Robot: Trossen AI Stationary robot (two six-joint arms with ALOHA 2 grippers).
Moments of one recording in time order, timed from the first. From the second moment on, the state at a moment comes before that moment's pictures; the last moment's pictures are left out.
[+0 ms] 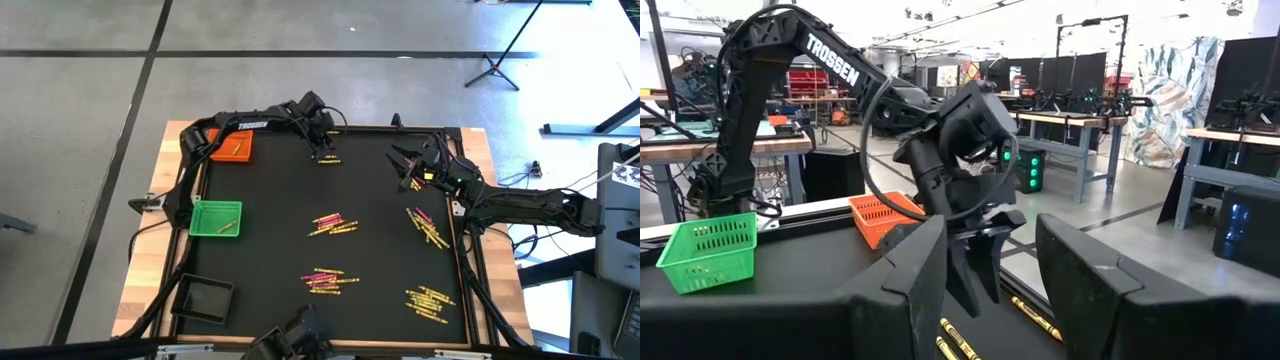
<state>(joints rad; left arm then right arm) 0.65 2.14 1.56 -0.30 0.39 0.22 -0.43 0.85 0.19 0.79 0.07 -0.03</state>
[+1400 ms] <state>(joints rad) 0.66 2.21 1.59 -0.42 0.44 0.29 -0.43 0.85 0.19 0.75 0.07 0.00</state>
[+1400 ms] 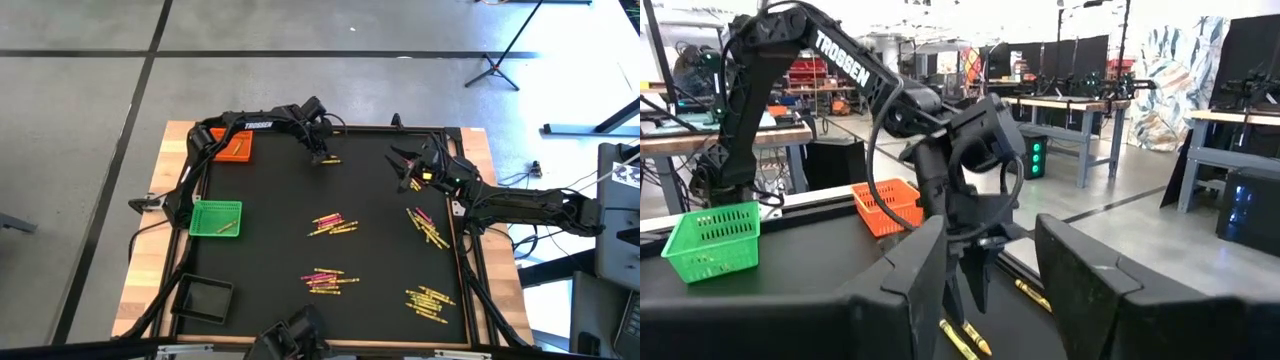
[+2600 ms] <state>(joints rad) 0.69 2.21 1.59 -0.59 0.25 0.50 -0.43 0.85 0.19 0.75 0.07 0.00</state>
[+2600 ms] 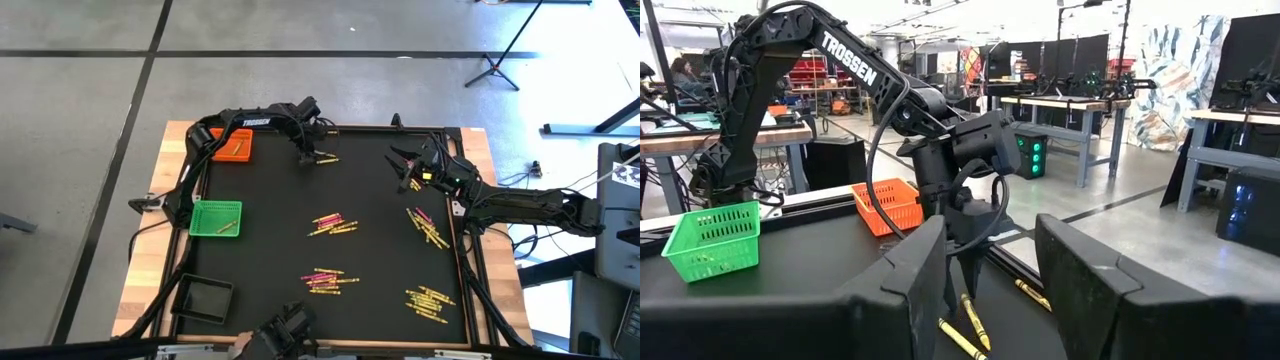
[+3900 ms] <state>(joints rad) 0.63 1.90 1.59 -0.76 0.13 0.48 -0.43 0.85 0.19 0.75 0.07 -0.01</state>
